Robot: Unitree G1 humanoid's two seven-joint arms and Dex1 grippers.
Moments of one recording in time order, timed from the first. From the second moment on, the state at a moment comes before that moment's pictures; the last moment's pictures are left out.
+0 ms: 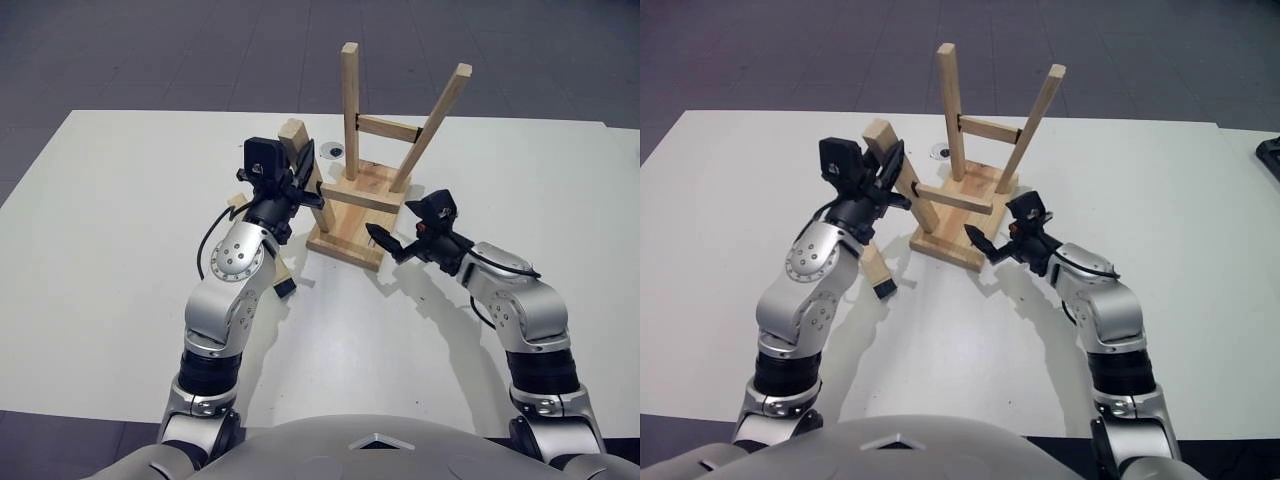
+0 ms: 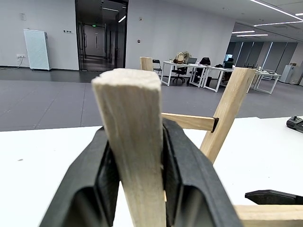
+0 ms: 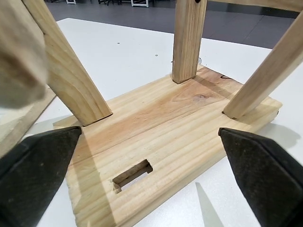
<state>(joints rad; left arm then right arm) -0.21 0.08 -0.17 -0.42 -0.28 0.49 0.04 -0.18 -0.36 0.06 -0.23 0.34 0.69 0.44</state>
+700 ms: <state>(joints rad) -0.19 0.13 0.08 -0.50 -0.32 0.52 0.00 -0.23 -0.32 0.09 -0.05 0.25 0.63 0.43</state>
